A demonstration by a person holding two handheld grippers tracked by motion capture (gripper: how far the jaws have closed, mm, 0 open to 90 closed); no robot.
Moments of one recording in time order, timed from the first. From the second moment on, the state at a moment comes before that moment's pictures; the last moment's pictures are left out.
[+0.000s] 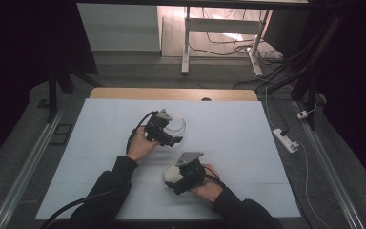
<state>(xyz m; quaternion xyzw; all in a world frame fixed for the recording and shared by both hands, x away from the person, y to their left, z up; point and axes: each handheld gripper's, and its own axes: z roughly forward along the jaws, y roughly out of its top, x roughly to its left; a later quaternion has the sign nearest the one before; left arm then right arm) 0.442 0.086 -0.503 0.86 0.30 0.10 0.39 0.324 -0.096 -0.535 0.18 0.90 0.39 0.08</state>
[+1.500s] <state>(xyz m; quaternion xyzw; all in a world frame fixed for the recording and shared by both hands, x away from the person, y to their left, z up) 0.357 0.131 -0.499 0.86 0.29 0.08 0.41 0.319 -0.126 -0.511 0.21 0.88 0.42 0.07</state>
